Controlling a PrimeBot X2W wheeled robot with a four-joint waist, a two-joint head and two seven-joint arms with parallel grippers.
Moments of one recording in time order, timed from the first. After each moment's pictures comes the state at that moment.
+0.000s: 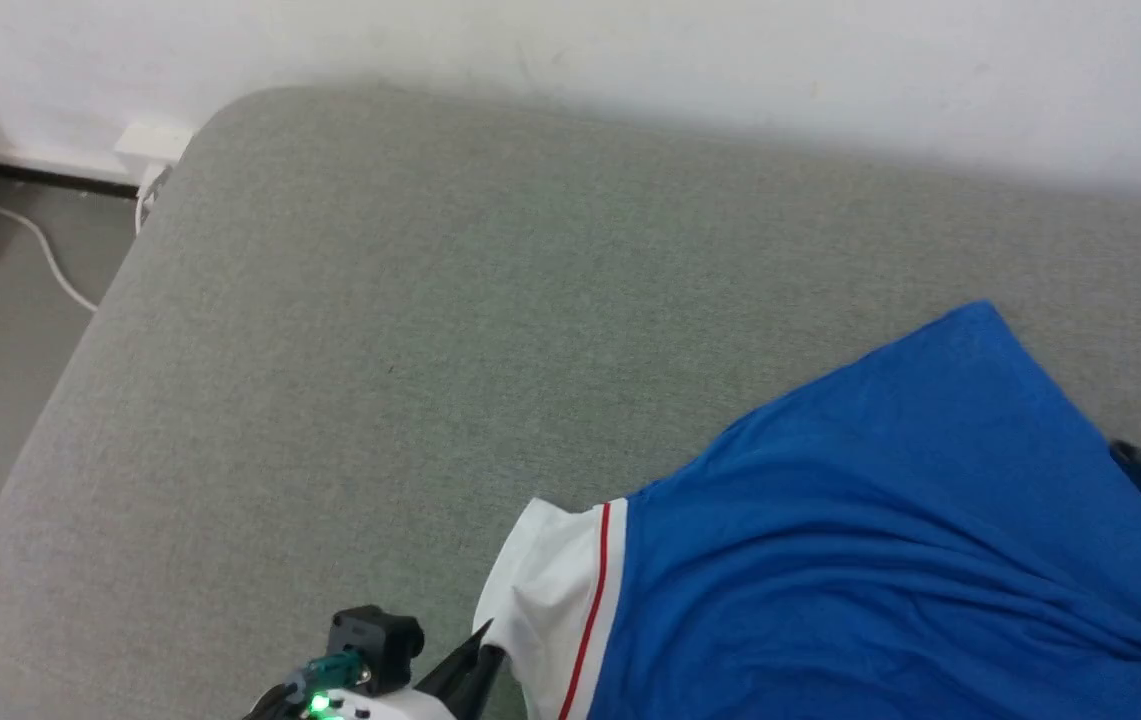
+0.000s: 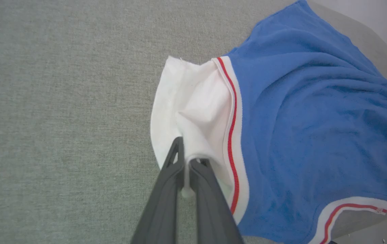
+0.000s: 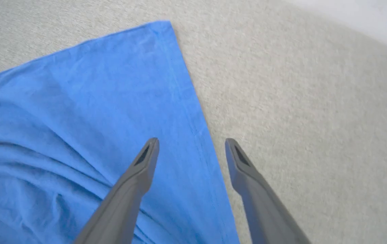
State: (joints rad) left arm 0.08 0.35 -0.50 -0.07 -0.53 0.05 0.17; right arm -0.15 -0.50 -0.13 -0.08 0.46 0.13 0.95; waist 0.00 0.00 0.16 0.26
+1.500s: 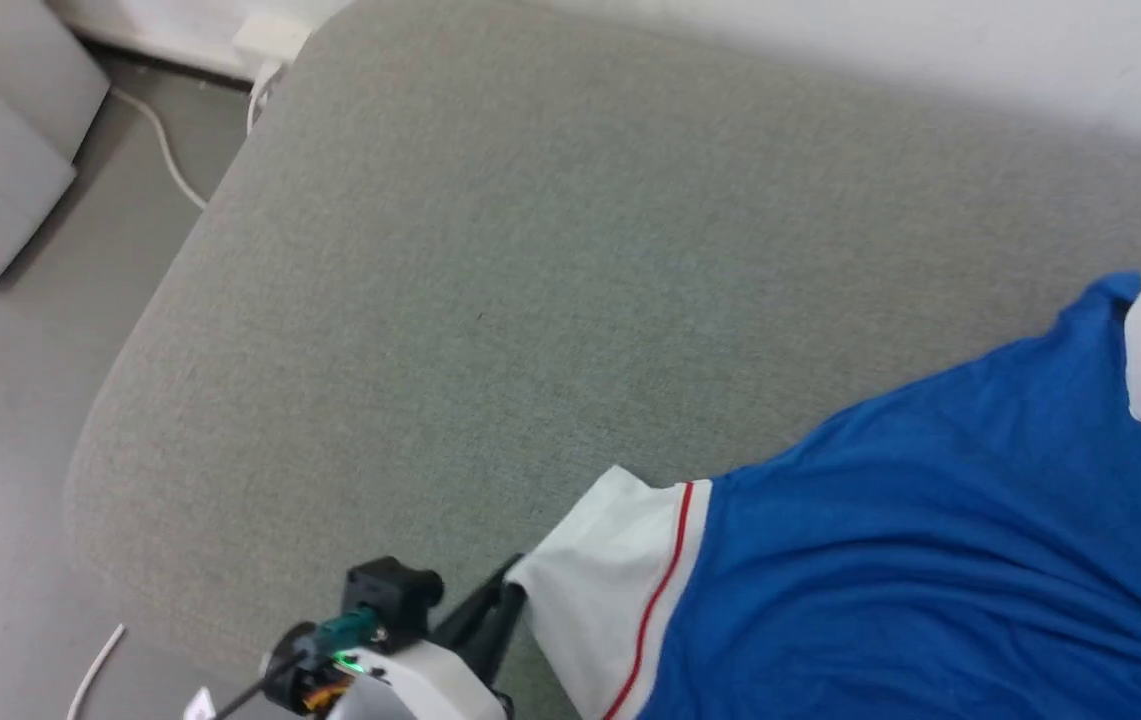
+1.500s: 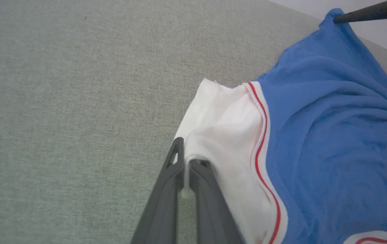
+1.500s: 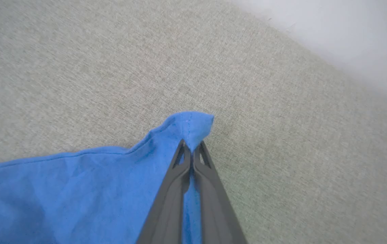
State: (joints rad) left arm -0.01 0.30 -0.54 -0.07 -0.50 0.05 0.12; right arm -0.65 -0.57 0.27 0.53 0.48 0.13 0.66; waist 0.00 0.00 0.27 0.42
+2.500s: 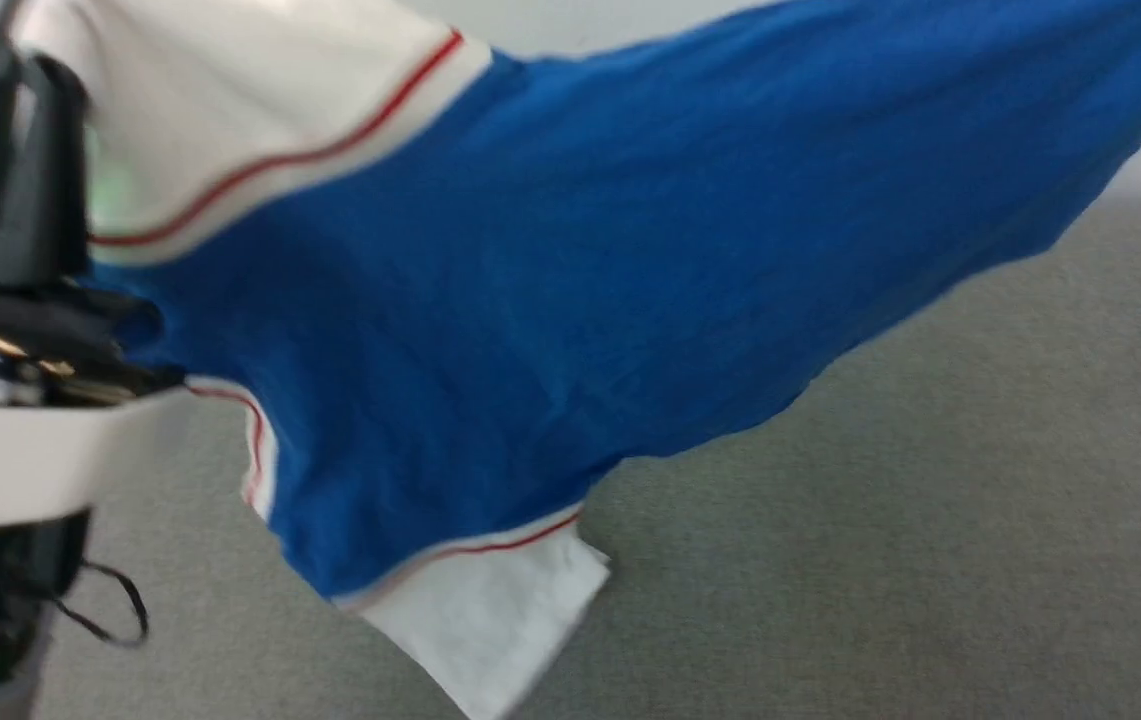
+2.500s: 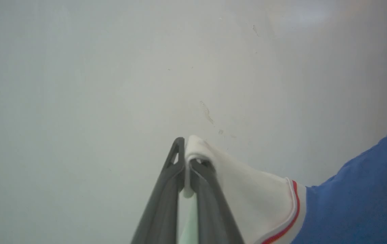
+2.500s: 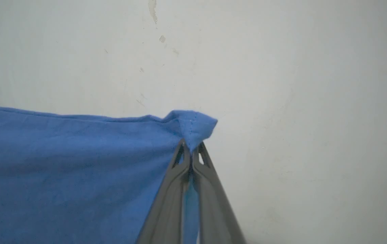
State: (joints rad) left arm -0.40 0.56 -0.13 -0.59 -0.40 0.19 0.08; right arm -0.60 -0.54 -0.01 -0.19 0.57 0.13 0.50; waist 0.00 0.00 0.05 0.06
